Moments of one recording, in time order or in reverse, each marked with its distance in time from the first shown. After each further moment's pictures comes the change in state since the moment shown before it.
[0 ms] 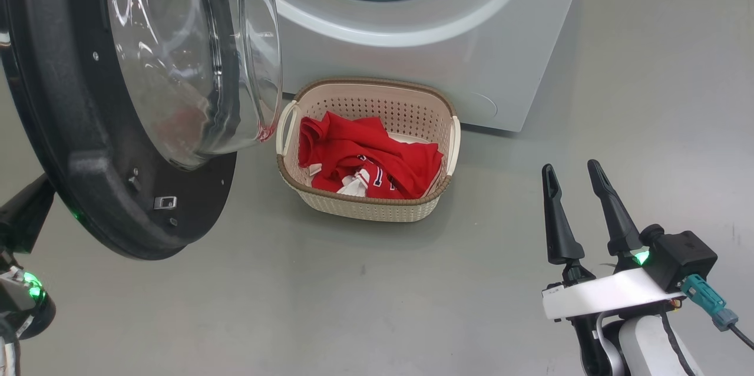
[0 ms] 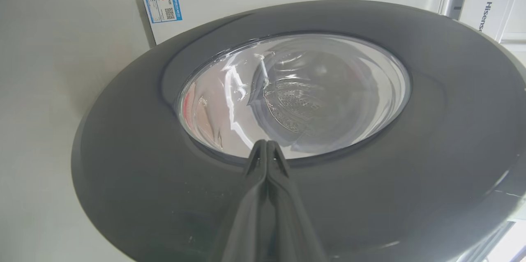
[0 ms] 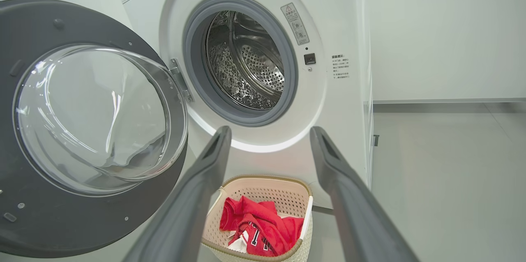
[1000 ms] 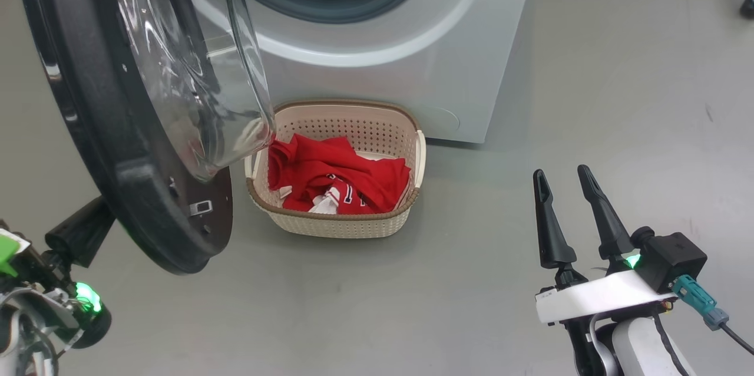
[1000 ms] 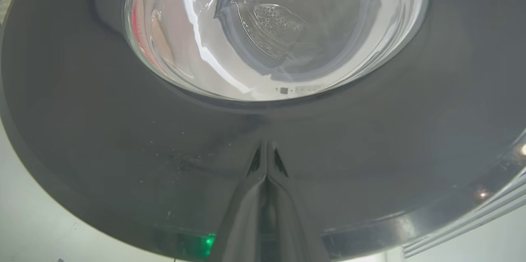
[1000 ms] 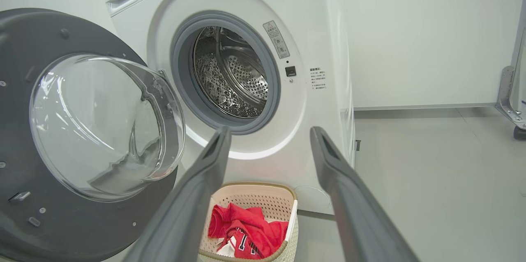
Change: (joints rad) left arm 0.066 -0.036 -0.085 -0.061 -0.126 0.000 0.122; right arm -0.003 0.000 0.022 0.020 0.017 0.000 0.000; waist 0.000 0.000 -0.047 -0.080
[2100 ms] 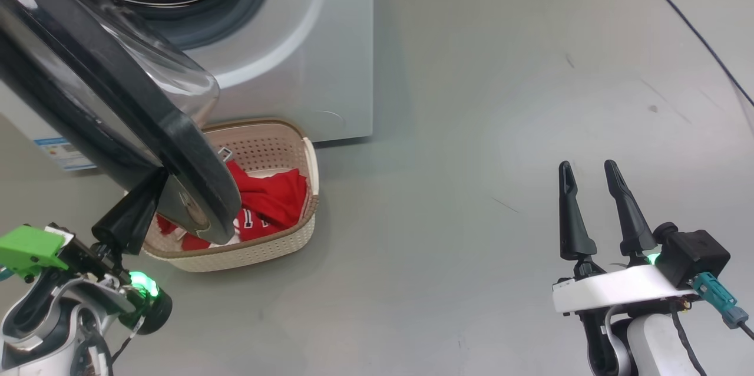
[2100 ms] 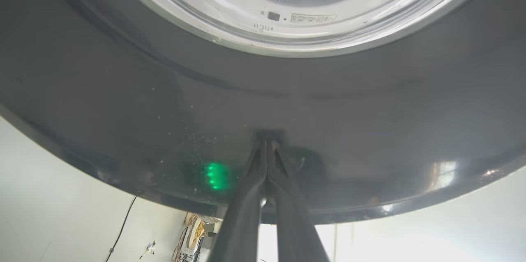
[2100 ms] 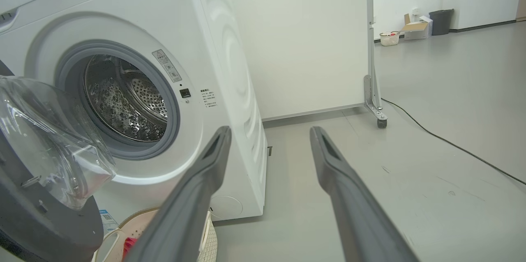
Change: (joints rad) left arm 0.013 -0.141 -0.025 -0.035 -0.106 0.000 -0.134; right arm 0.000 0.002 -0.056 -0.003 -0.001 -0.027 0.000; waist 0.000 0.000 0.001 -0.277
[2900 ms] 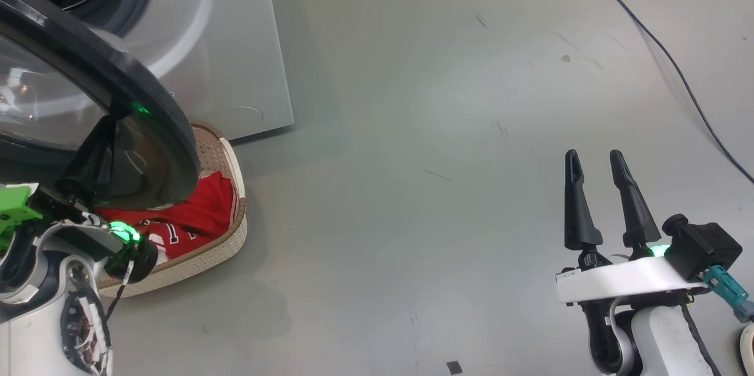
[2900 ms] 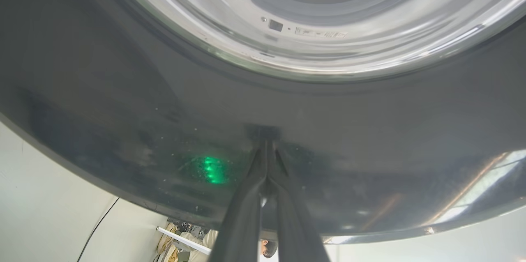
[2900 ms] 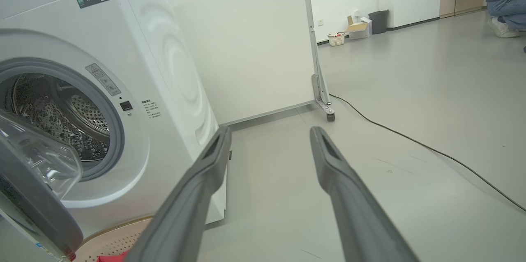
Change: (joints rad) left arm -0.159 -0.034 0.053 0.083 -0.015 -0.009 -0.268; right arm -0.017 0.002 -0.005 -0.015 0.048 0.000 0.000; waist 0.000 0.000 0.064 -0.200
